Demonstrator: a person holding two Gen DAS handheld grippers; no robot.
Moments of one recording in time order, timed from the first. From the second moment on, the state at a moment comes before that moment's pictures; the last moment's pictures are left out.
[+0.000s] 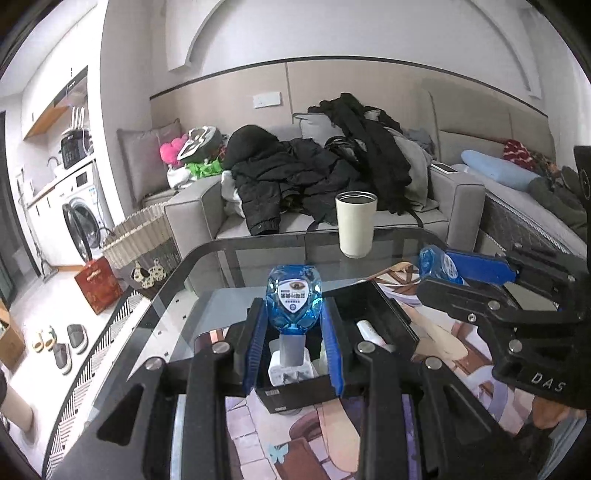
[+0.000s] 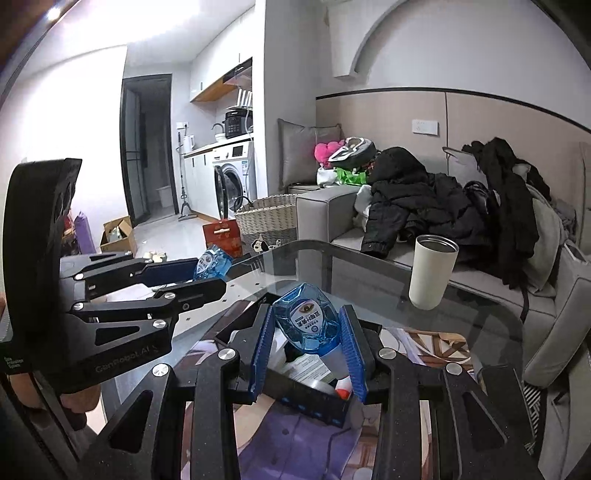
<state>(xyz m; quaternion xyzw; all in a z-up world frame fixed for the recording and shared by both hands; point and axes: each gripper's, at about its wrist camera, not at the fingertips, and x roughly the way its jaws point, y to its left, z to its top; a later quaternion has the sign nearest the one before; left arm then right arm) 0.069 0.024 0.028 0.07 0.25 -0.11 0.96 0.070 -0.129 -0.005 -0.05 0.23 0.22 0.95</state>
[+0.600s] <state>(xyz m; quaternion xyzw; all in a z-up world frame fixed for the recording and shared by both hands) 0.101 0.038 0.036 0.03 0.23 -0.08 0.97 0.129 -0.115 0.002 -0.03 0.23 0.20 0.95</state>
